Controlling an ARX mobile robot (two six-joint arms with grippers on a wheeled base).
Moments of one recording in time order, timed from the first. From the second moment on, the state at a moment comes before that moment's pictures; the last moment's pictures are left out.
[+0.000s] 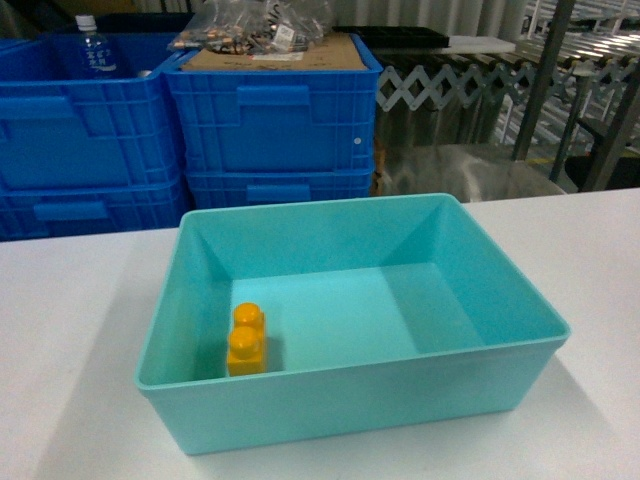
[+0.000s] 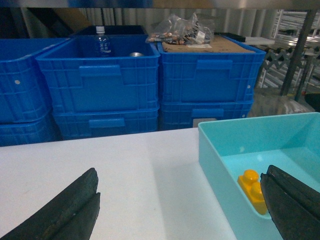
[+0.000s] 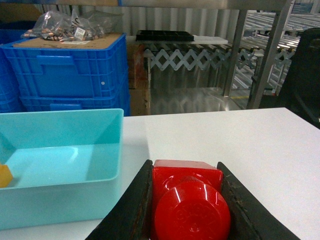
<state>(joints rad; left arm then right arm) 0.00 0.01 0.02 0.00 0.00 0.00 0.00 0.00 0.01 0.00 0.00 0.00</state>
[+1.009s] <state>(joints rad) 0.00 0.01 0.02 0.00 0.00 0.00 0.00 0.00 0.01 0.00 0.00 0.00</state>
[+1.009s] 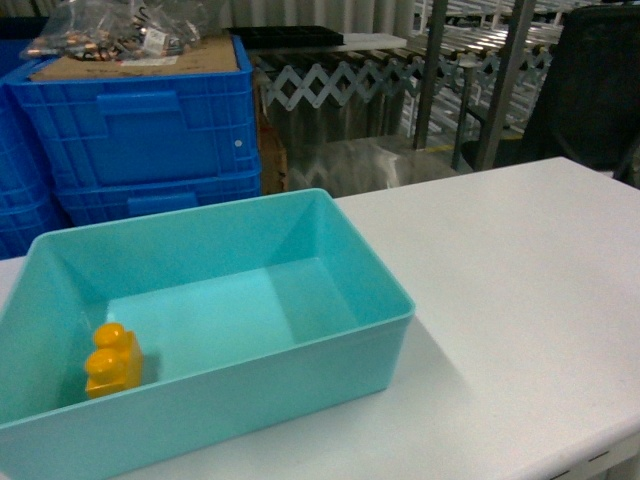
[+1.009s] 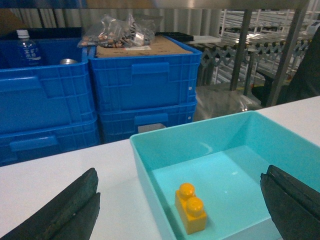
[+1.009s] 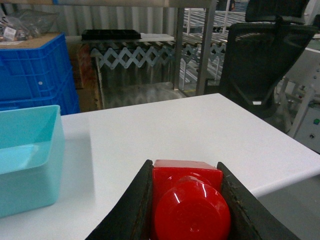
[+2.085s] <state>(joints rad) 0.00 0.01 0.02 0.00 0.00 0.00 0.00 0.00 0.01 0.00 0.00 0.00</state>
